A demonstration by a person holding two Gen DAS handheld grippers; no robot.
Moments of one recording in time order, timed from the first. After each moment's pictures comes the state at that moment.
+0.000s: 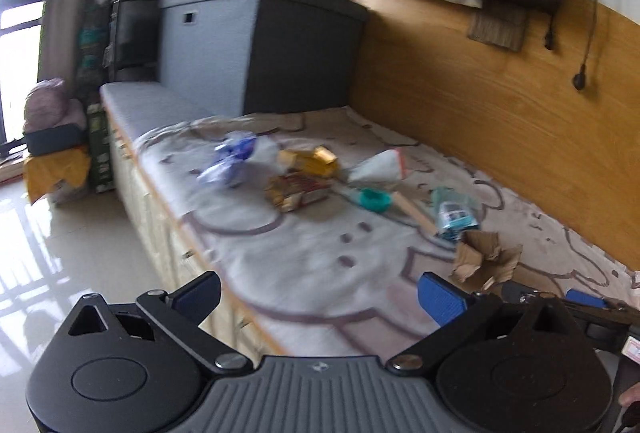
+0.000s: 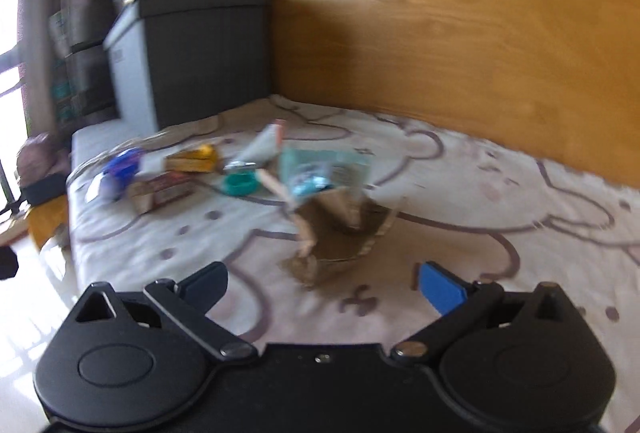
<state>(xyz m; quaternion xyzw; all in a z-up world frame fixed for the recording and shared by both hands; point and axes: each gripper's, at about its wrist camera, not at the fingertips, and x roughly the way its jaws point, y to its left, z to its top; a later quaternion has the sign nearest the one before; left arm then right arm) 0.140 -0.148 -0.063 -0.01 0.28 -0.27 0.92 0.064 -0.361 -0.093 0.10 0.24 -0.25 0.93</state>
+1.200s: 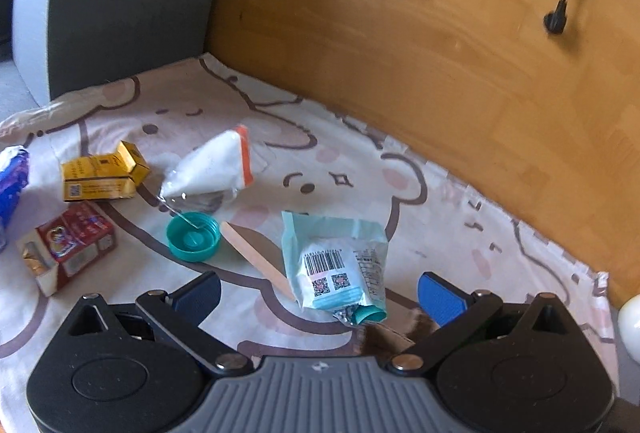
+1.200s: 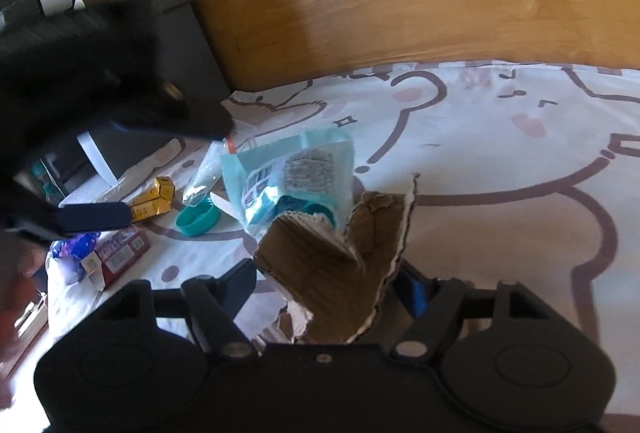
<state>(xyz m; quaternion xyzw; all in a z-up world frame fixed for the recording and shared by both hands) 0.260 -0.369 -0.073 0.02 0.37 -0.39 0.84 0.139 -0.439 -0.144 0.24 0.22 -0.25 0.91</state>
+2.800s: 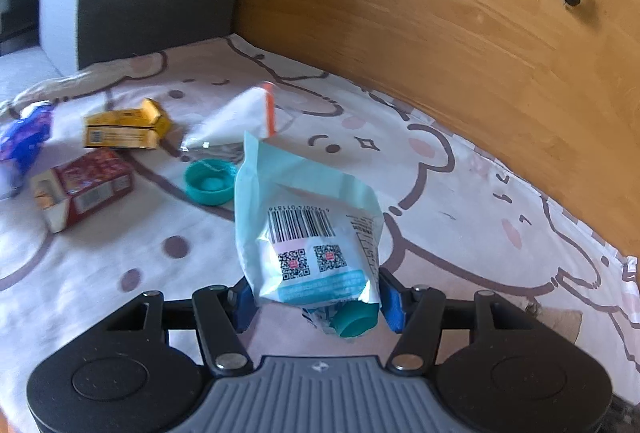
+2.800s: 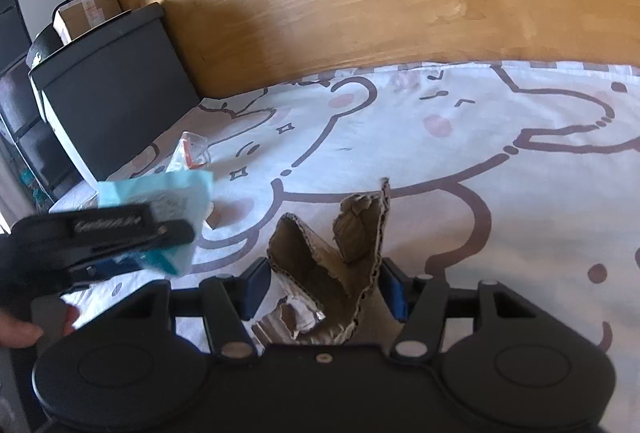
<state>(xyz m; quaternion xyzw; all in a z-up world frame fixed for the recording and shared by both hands) 0.237 -0.347 -0.114 0.02 0.36 -0.35 0.87 0.065 -0.467 -0.129 0.26 0.23 -0.27 0.90</state>
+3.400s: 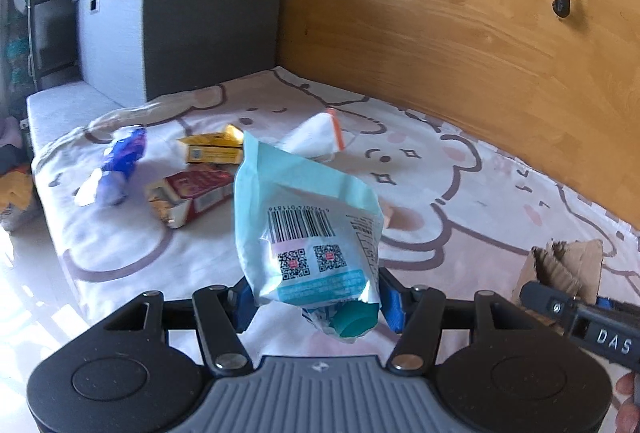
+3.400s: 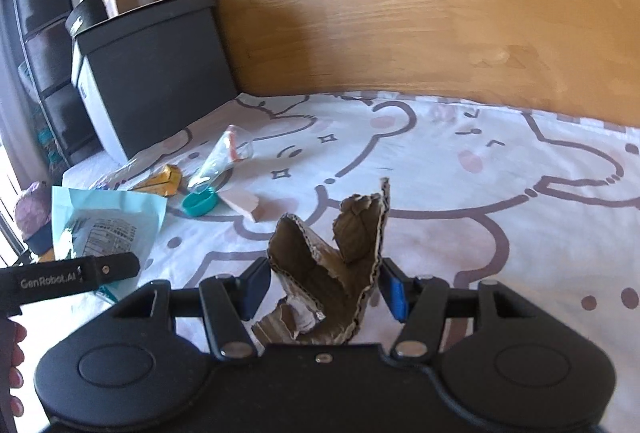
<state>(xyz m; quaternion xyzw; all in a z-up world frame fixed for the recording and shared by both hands) 0.205 -0.260 -0.090 0.06 0.32 -0.31 0.89 0.066 -0.424 -0.101 0.18 0.24 -0.24 0.92</state>
